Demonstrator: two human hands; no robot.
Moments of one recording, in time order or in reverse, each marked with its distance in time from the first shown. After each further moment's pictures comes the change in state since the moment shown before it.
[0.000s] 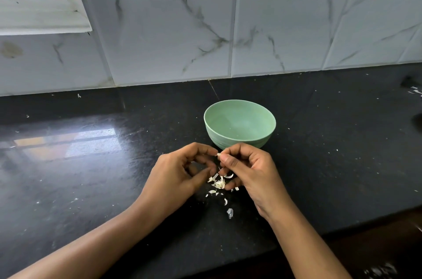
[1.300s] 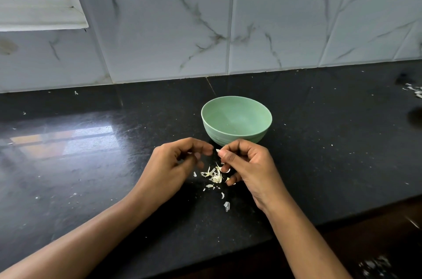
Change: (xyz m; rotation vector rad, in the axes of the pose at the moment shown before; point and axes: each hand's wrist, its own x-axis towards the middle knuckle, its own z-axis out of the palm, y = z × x) left_hand 0.004 -0.005 -0.005 -0.045 -0.016 -0.074; right_hand 0.001 0.003 -0.005 -0.052 0.045 0.043
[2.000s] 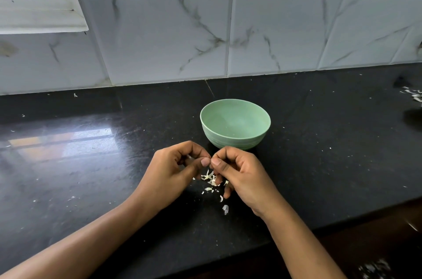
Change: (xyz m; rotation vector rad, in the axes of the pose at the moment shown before) left_hand 0.000 -0.001 0.004 -0.071 0.015 0.057; right_hand -0.003 0.002 0.002 -0.172 -0.162 -0.046
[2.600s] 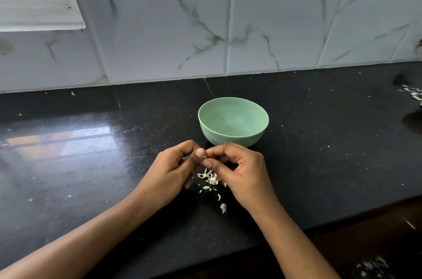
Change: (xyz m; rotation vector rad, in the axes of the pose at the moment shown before) left_hand 0.002 -0.005 0.004 -0.061 -0.059 -0.038; right_hand 0.005 0.012 0.003 -0.197 0.186 -0.335
